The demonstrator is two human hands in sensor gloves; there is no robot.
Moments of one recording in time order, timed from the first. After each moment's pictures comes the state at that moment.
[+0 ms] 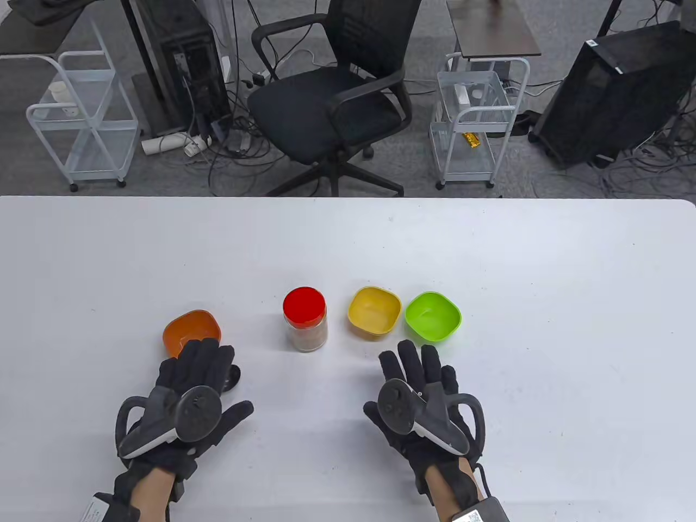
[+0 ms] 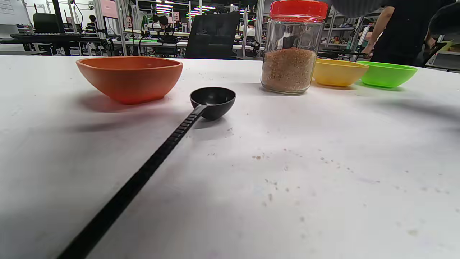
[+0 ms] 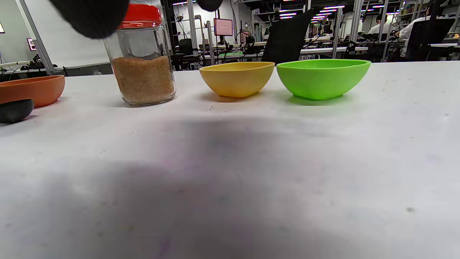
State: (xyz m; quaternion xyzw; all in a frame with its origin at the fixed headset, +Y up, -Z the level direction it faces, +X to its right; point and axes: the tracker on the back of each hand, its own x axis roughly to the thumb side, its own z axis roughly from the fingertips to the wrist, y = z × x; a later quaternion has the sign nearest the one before) left_hand -0.265 -0.677 -0.252 -0.09 -0.15 0.00 0.99; right_hand 0.076 -0.683 -0.252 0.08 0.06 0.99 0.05
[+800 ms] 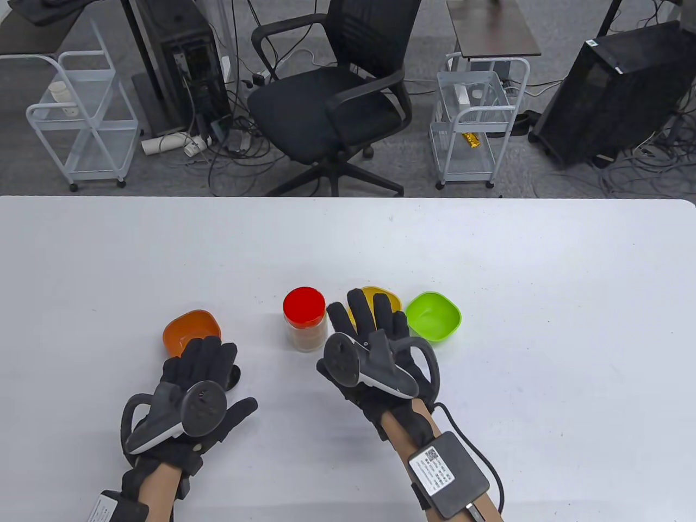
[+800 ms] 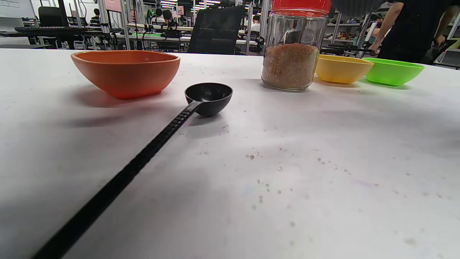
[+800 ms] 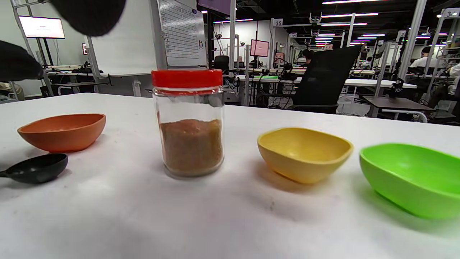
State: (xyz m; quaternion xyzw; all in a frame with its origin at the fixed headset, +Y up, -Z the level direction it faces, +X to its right) left_hand -0.260 -0.681 -0.258 -0.10 -0.14 0.00 0.99; right_hand -0.004 -0.619 -0.317 0.16 0.01 0.99 0.02
